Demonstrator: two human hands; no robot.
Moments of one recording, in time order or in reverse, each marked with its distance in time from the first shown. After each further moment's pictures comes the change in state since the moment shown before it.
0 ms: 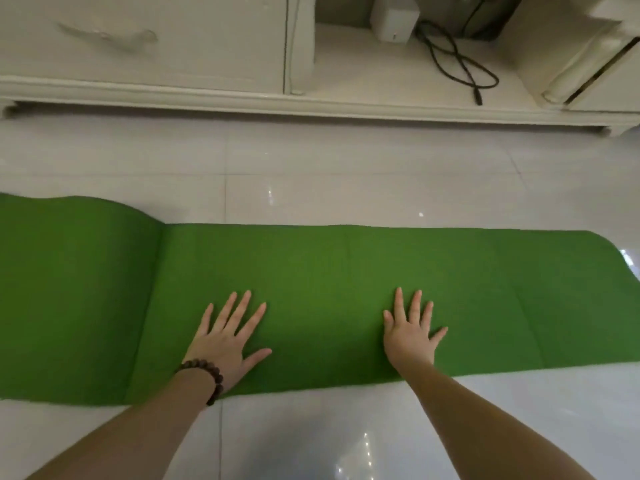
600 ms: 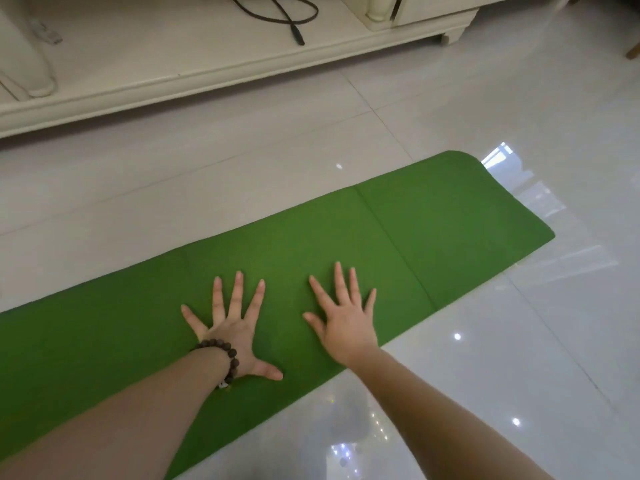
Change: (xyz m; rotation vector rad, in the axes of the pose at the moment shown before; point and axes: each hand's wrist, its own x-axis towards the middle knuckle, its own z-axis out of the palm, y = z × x) left_hand 0.126 0.219 -0.071 0.115 -0.428 0.169; right_hand 0.039 0.105 -0.022 0.071 0.024 -0.126
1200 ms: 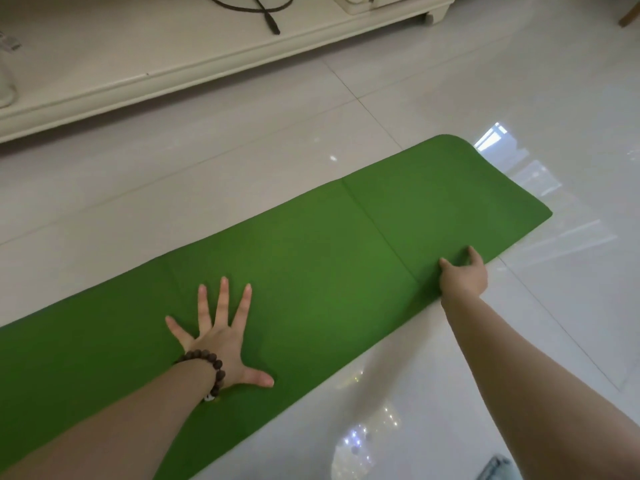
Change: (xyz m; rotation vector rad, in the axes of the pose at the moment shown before) left_hand -0.001 0.002 -0.004 0.005 -0.041 -0.032; right_hand 0.031 0.177 -0.047 1.078 0.724 0.957
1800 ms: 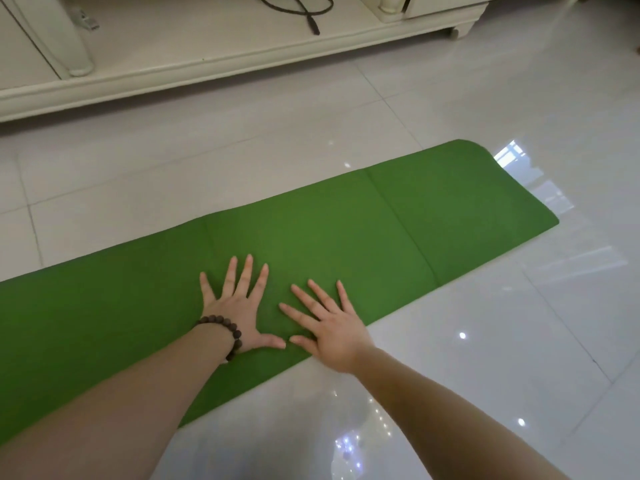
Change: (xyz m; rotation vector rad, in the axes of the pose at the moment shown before) left_hand -0.020 -0.019 0.027 0.116 0.161 0.075; right_hand -0.206 0.073 0.039 -1.094 -0.878 -1.468
